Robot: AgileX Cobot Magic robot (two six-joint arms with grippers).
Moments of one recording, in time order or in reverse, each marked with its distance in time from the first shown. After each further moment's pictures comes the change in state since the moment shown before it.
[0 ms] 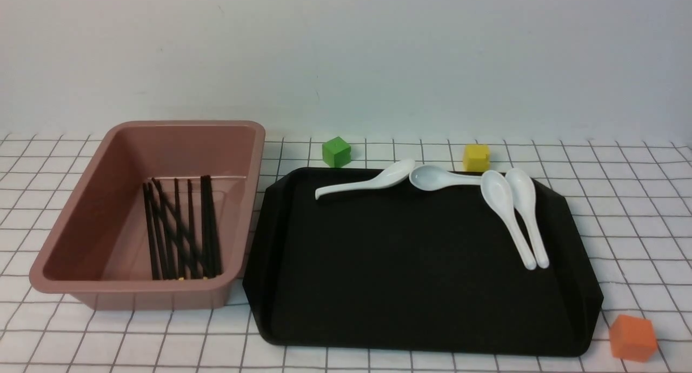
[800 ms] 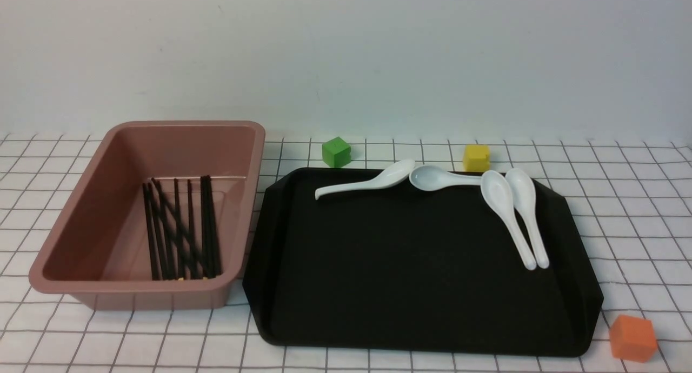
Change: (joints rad) right arm -0.001 -0.001 -0.008 0.002 0.092 0.000; left arm 0.000 0.000 0.000 0.000 0.001 0.000
